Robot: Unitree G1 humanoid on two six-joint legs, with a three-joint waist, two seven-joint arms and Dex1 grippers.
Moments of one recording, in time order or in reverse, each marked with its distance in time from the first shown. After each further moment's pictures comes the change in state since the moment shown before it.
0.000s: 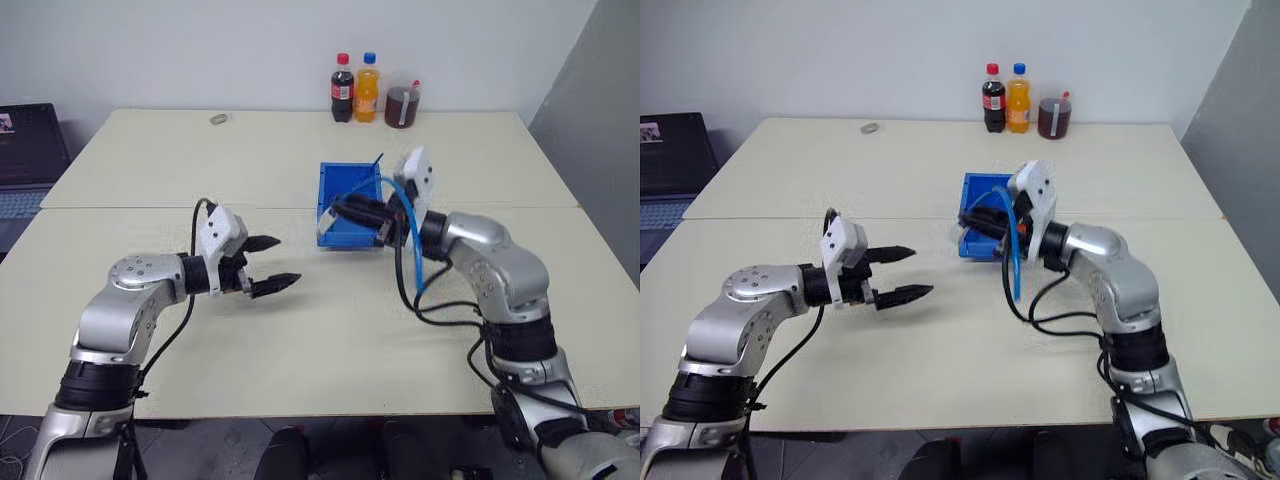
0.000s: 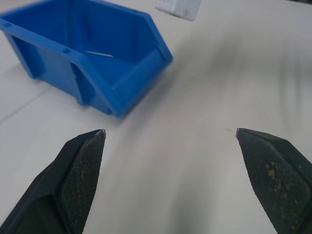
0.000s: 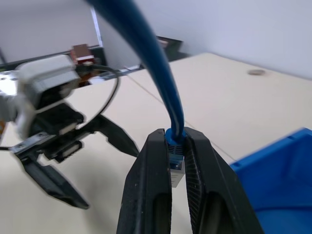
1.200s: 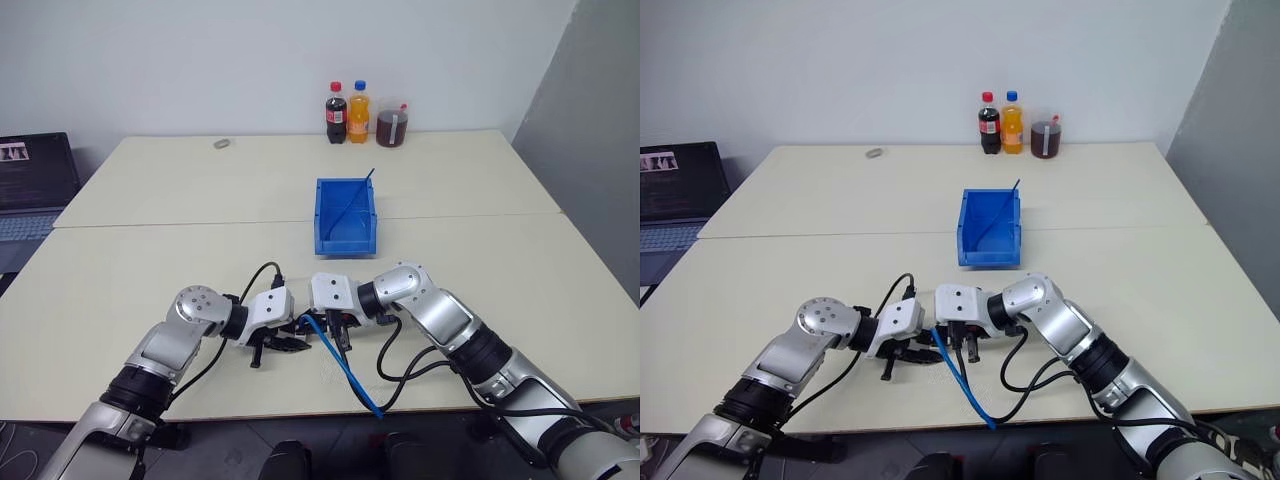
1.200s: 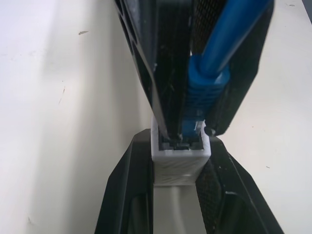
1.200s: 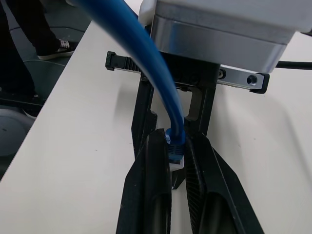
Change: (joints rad) left arm 0.068 -0.003 -0.352 0.215 0.287 -0.385 -0.304; right arm 0.141 -0.049 0.574 0.082 -0.343 -0.332 0.365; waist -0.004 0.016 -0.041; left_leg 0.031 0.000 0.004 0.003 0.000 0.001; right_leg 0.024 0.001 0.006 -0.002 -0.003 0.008
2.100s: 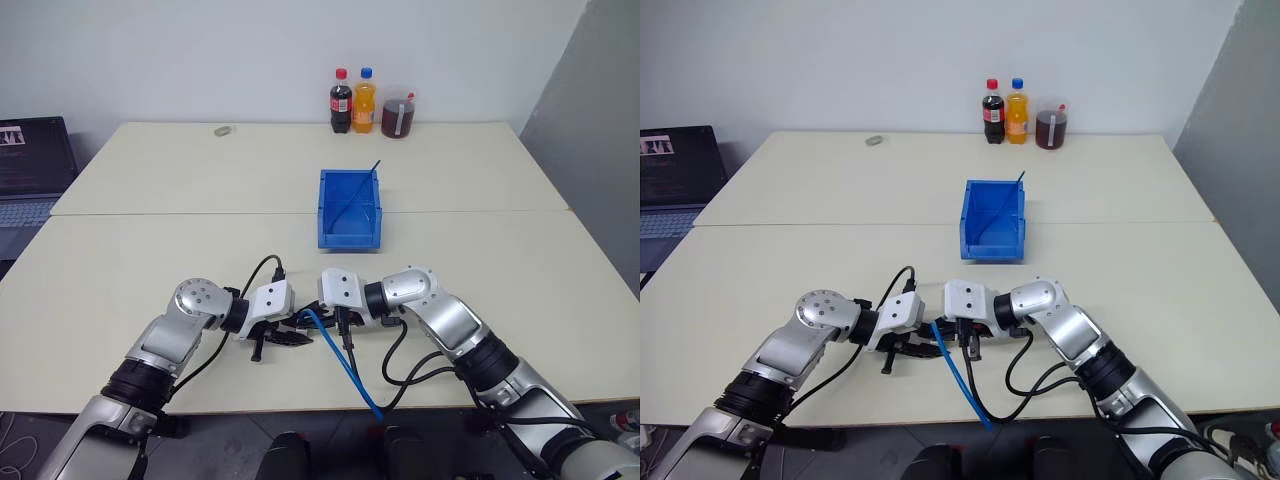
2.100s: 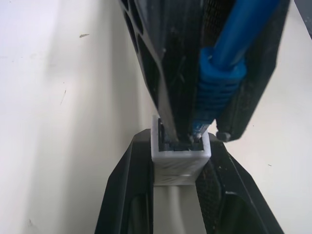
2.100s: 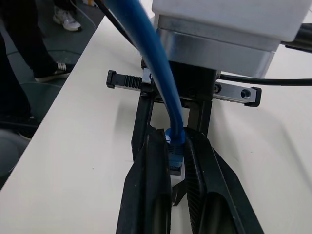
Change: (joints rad) left arm -0.031 -0.002 0.004 0.011 -0.013 -0.018 -0.026; right arm 0.024 0.003 -0.046 -0.018 0.048 -0.060 -0.028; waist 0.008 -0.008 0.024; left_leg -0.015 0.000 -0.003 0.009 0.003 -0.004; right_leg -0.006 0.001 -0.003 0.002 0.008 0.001
